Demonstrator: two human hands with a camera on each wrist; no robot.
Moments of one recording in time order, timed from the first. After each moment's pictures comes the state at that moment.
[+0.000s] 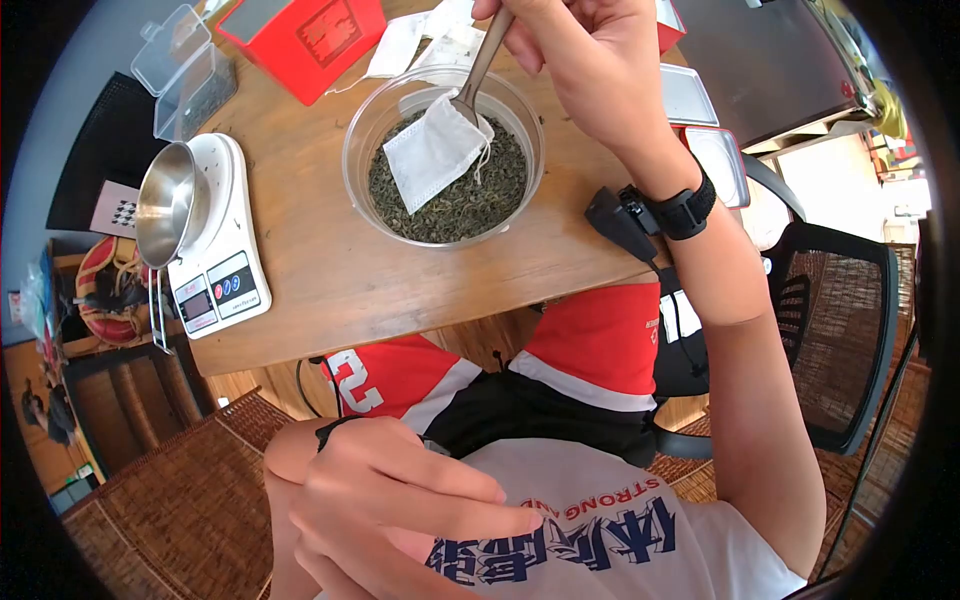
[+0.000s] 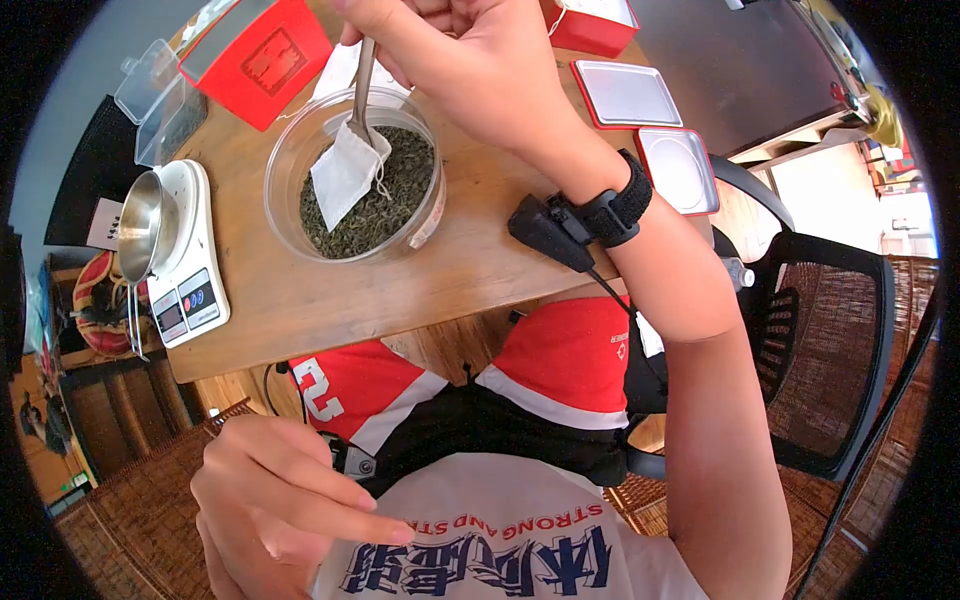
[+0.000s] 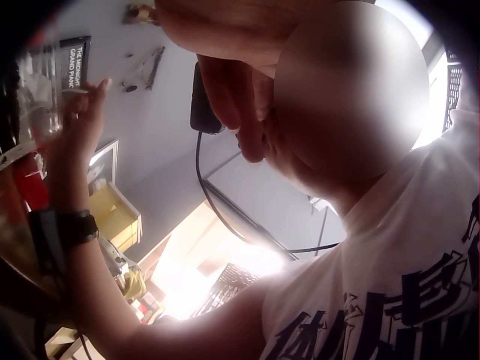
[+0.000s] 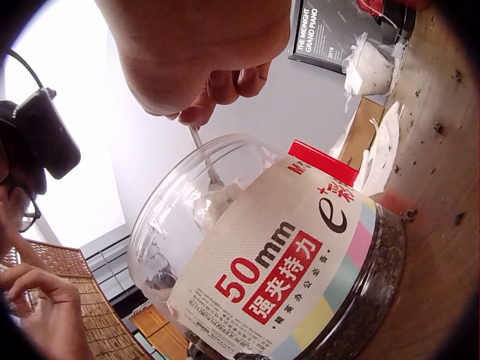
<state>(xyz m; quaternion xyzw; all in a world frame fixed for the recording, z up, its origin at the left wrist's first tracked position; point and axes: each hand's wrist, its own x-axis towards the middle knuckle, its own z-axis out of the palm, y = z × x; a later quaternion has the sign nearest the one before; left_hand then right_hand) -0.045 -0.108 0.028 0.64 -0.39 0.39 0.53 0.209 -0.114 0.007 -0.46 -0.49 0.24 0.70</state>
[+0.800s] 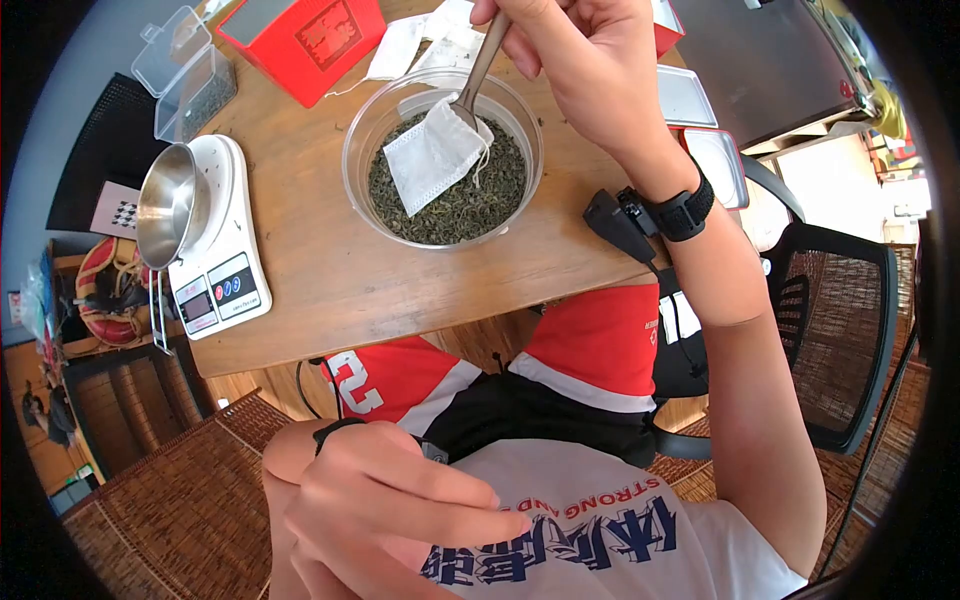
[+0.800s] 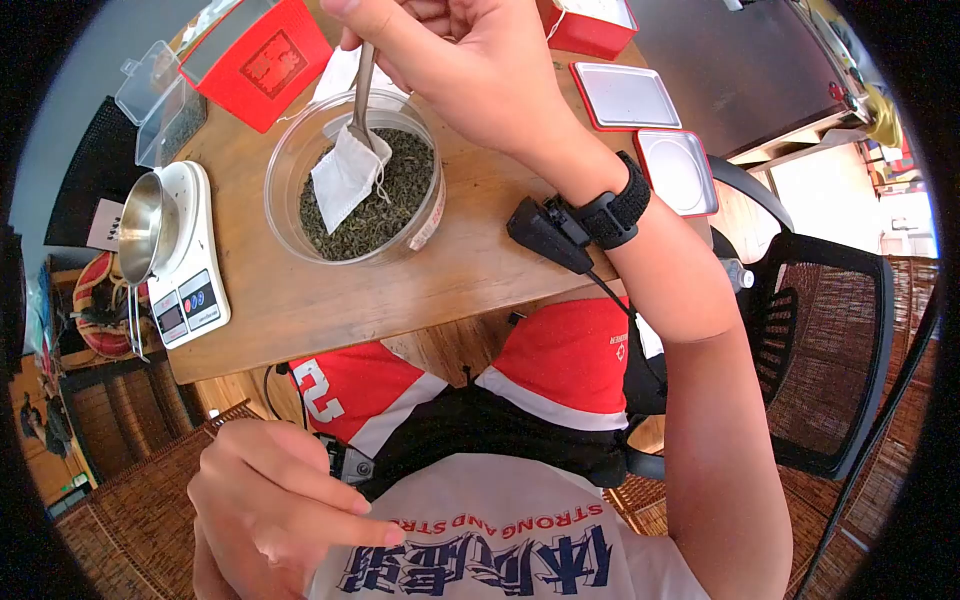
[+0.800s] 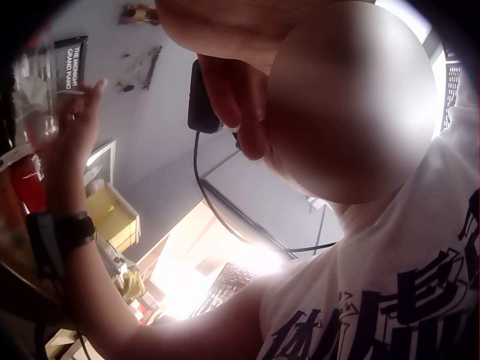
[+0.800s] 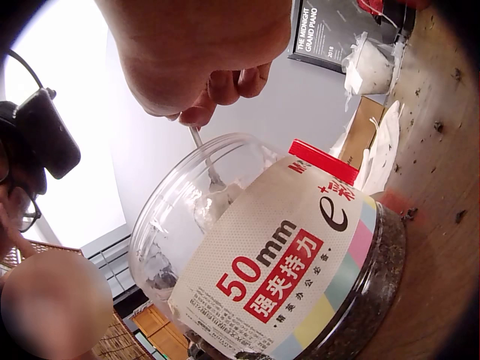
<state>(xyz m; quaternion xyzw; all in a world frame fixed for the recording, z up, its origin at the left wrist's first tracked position) -0.037 -0.122 0.029 0.61 -0.36 0.52 0.48 0.208 -0.115 0.006 -0.47 -0.50 0.24 0.69</state>
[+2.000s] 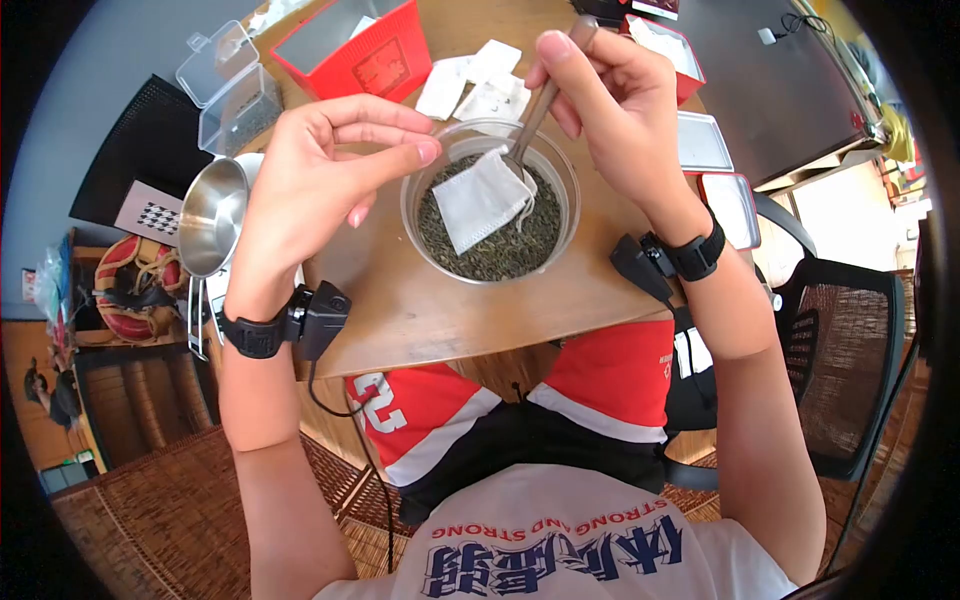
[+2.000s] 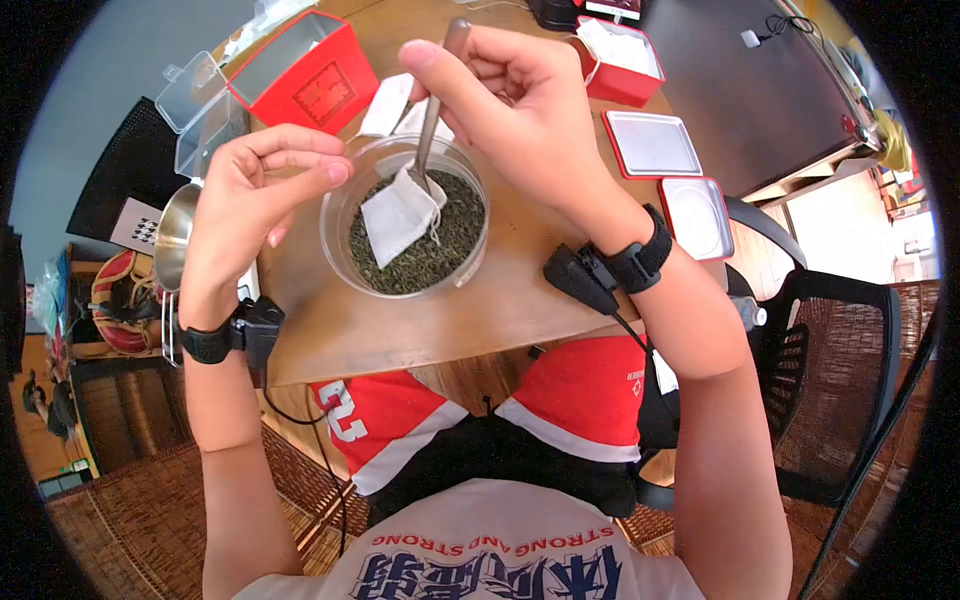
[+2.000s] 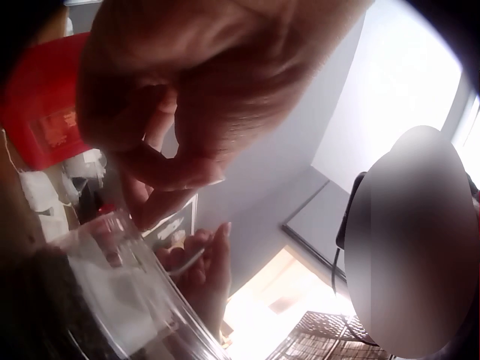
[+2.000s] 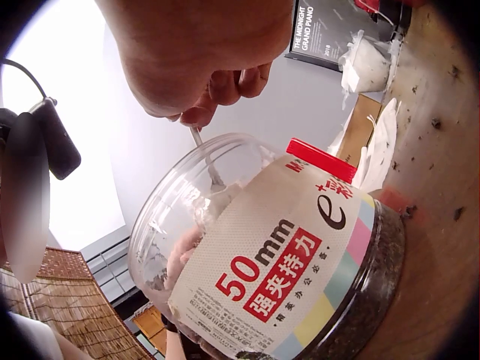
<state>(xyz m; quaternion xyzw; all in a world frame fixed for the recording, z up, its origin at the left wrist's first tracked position) -0.001 0.020 0.041 0.77 0.26 0.15 0.56 0.205 -0.120 0.013 -0.50 -0.52 0.17 0.67</state>
